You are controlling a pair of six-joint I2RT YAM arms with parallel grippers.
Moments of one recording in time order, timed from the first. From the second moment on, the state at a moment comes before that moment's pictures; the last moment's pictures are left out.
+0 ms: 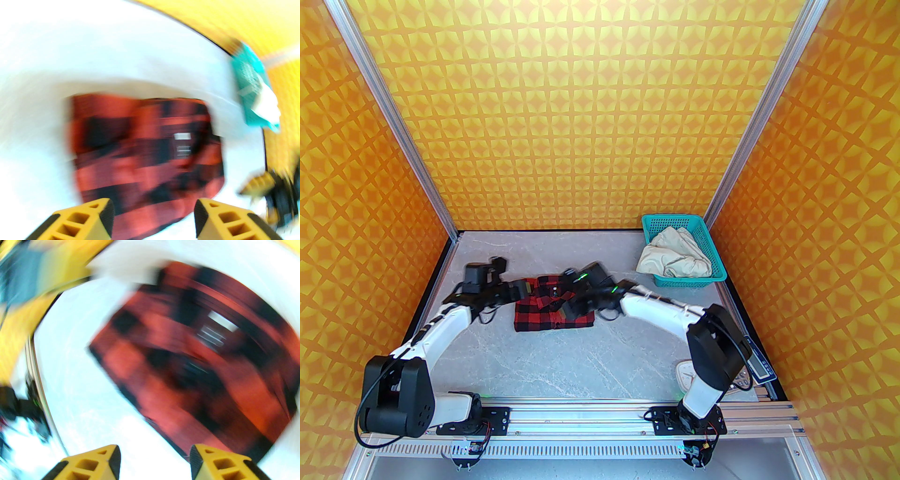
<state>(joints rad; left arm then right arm) 0.01 1.36 0.80 -0.29 0.50 -0.37 0.82 1.74 1.22 -0.33 -0.30 -0.04</state>
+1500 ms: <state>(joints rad) -0.01 1.59 0.65 -0.03 0.72 -0.76 0.97 2.03 1.14 0.33 0.02 -0.65</state>
